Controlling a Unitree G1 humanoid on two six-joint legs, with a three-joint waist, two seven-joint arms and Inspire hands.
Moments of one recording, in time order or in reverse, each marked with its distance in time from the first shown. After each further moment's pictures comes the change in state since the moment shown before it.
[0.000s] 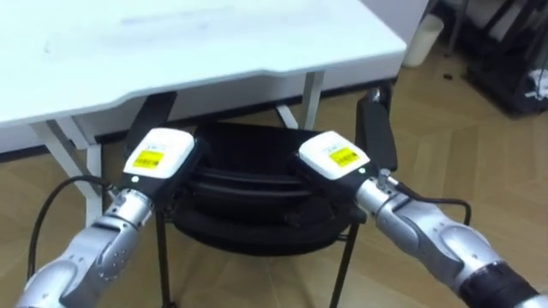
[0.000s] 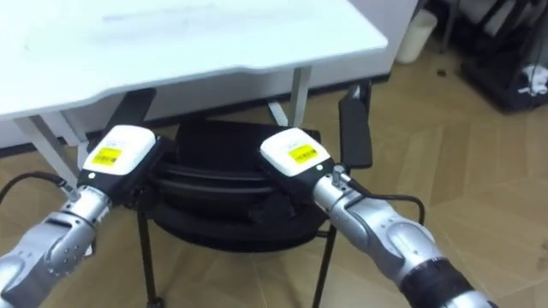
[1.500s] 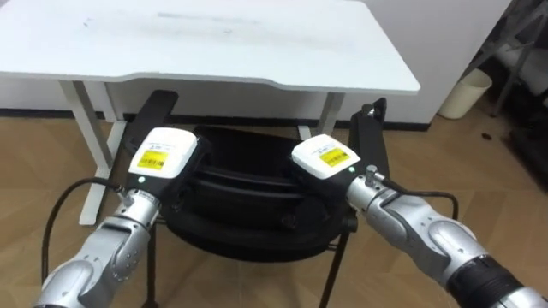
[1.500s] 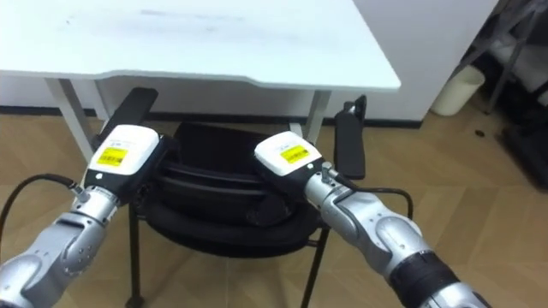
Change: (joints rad) left arm -0.035 -0.080 -0.015 0.043 0.085 0.061 0.085; right arm -0.041 0.010 -0.015 0.027 -0.047 0.037 0.061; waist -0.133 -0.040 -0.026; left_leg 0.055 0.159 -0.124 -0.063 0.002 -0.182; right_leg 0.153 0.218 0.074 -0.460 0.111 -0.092
